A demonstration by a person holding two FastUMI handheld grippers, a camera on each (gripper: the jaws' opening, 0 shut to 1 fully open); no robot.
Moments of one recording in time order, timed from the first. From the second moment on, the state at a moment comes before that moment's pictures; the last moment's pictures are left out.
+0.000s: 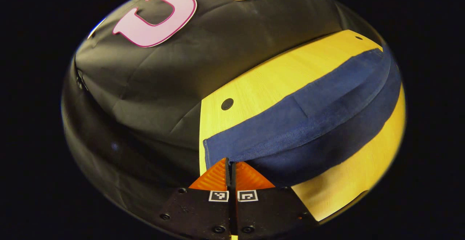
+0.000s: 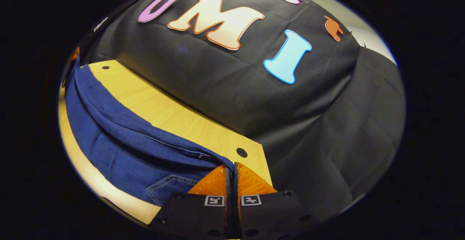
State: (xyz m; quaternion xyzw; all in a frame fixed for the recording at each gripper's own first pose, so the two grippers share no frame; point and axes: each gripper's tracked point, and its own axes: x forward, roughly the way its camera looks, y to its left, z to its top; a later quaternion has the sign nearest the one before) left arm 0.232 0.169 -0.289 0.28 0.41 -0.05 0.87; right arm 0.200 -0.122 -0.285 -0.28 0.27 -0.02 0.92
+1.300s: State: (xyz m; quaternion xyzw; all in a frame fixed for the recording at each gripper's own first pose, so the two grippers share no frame) left arm 0.309 0.093 -0.272 0.11 0.24 -0.03 0.96; right arm 0.203 -0.222 -0.329 -0.01 0.28 -0.17 0.94
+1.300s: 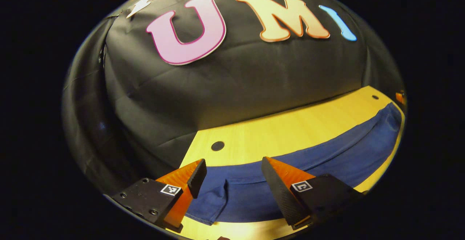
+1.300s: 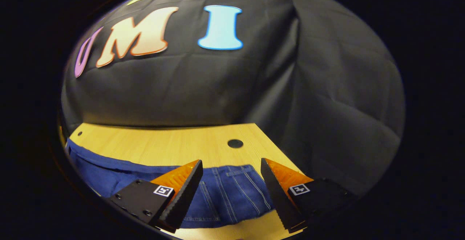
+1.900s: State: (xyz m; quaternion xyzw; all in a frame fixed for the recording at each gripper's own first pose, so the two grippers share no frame) left arm 0.284 0.020 -0.233 0.06 0.22 -0.07 0.97; right arm 0.157 -0.261 -0.407 0.15 0.38 -0.26 0.88
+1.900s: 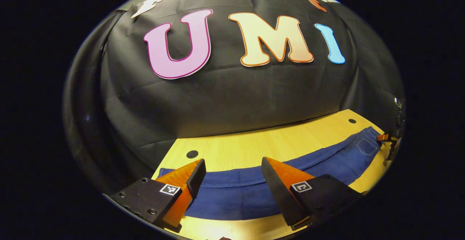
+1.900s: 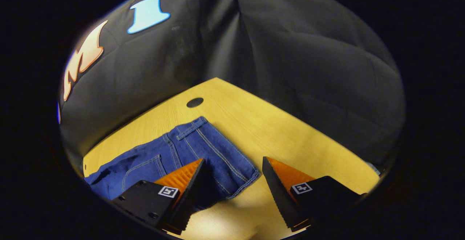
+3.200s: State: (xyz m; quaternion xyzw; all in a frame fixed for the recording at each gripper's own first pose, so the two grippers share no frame) left arm 0.235 0.165 -0.225 -0.02 0.22 -0.04 0.97; right arm 0.203 -0.011 -0.242 0.09 0.22 -0.06 0.97
